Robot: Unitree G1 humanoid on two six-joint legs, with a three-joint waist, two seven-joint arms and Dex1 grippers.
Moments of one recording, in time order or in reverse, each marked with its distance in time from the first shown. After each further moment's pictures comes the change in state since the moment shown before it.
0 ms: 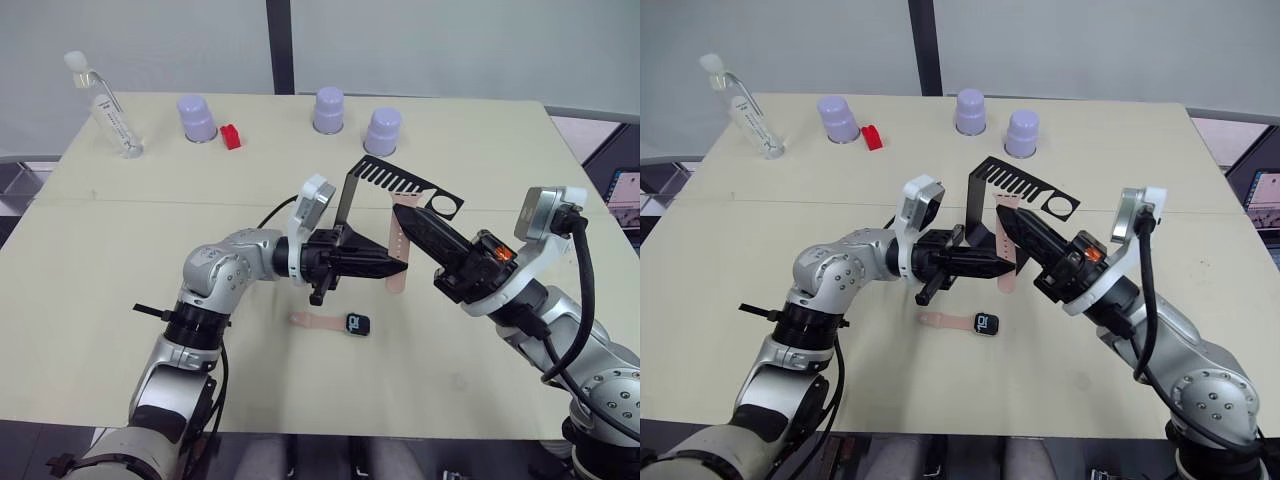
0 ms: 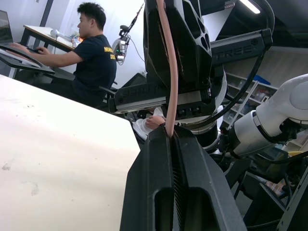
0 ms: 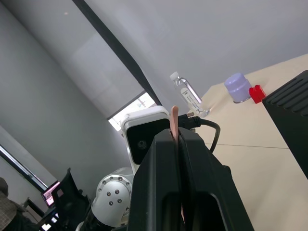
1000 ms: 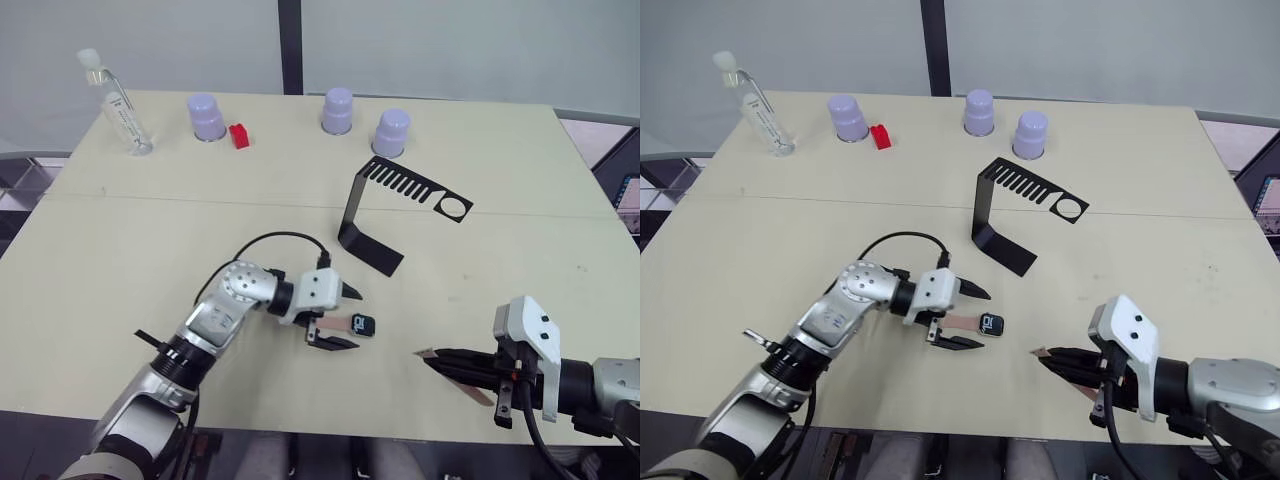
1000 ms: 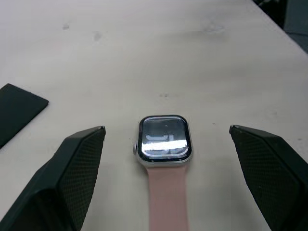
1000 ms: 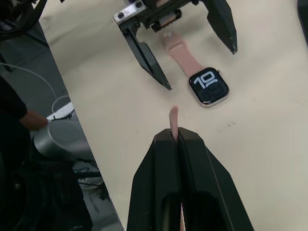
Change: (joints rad) left arm 0.190 0.144 -0.314 0.043 0.667 -0.711 0.065; right arm 0.583 -0.512 -0.279 -0.162 -0.577 0.156 0.629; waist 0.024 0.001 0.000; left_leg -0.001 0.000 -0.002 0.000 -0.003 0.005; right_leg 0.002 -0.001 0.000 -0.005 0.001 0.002
